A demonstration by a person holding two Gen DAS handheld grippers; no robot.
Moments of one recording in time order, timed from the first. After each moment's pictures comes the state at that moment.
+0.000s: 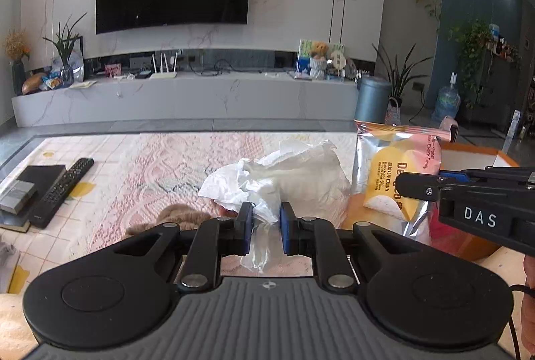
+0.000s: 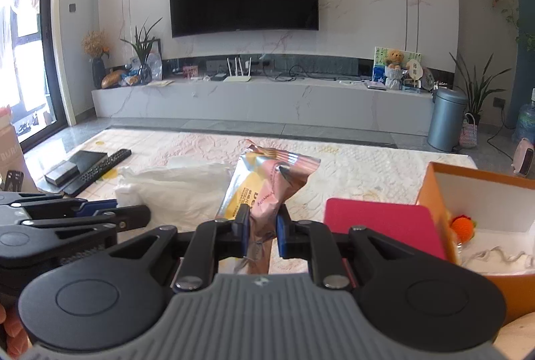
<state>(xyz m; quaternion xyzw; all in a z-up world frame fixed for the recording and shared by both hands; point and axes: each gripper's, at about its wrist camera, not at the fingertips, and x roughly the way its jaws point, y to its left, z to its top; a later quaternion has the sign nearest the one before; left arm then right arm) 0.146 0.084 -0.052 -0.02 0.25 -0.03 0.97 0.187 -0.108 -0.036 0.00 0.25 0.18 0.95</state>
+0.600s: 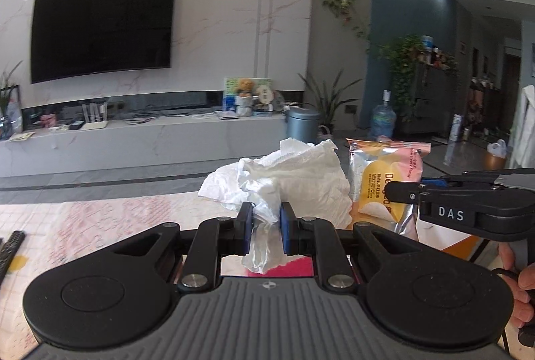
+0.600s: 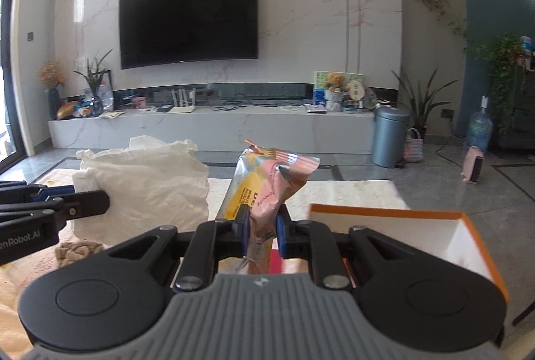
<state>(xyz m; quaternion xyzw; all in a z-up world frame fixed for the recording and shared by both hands) 0.177 -0.017 0.004 0.00 0.19 -0.15 0.97 0.195 -0.232 0.024 -0.01 0.22 0.08 0.97</state>
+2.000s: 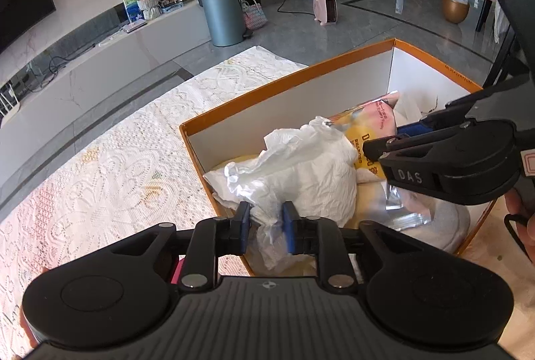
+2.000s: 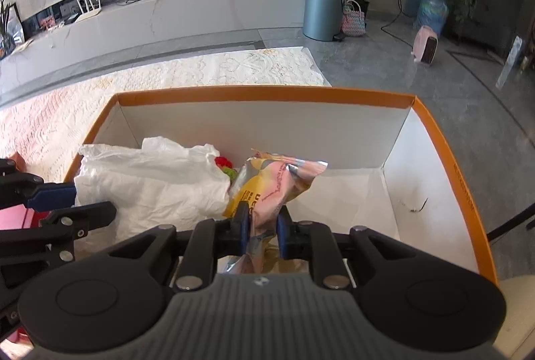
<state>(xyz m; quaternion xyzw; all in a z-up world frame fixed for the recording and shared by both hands) 0.309 -0.177 -0.105 0.18 0.38 -0.24 0.87 0.350 -0.358 -0.097 0.01 0.44 -0.02 0.90</state>
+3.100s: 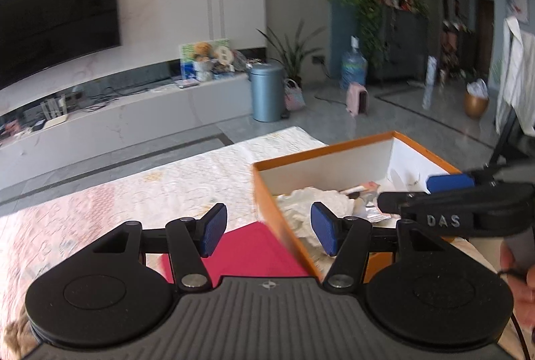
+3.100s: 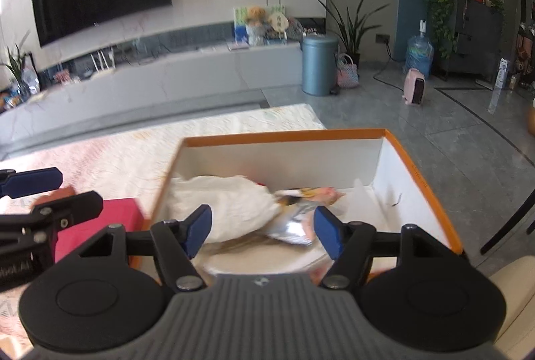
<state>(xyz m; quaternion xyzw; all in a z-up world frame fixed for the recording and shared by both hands) 0.210 -0.093 -0.039 0.07 0.25 -0.19 0.95 0.232 -0.314 -0.034 0.05 0.31 -0.02 0.95</state>
